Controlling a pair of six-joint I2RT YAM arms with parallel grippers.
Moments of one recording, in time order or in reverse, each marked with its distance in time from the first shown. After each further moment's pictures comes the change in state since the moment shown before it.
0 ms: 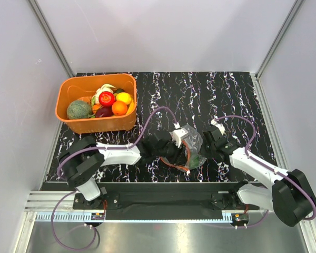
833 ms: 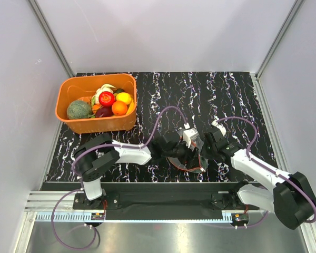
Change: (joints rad) left arm -0.055 0.159 0.097 0.195 0.038 -0.097; right arm -0.005 -0.026 -0.021 -0.003 -0.001 0.009
